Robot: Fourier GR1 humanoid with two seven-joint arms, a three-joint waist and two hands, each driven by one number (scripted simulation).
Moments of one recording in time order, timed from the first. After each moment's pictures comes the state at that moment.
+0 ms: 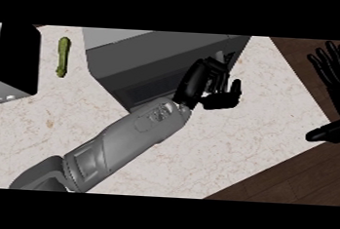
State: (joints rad) left arm -1.08 0.02 -0.85 -0.76 0.65 0.59 -0.29; right arm -0.44 -0.57 -0.03 -1.08 -0.44 0.58 -0.55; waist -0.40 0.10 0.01
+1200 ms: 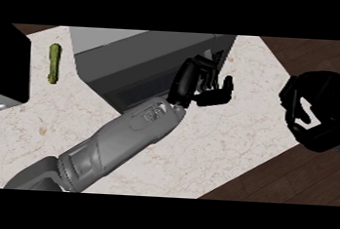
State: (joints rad) left arm -1.06 0.04 -0.86 -0.77 0.72 0.69 -0.33; right arm -0.48 -0.60 0.17 -1.41 -0.49 0.71 -0.41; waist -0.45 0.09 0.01
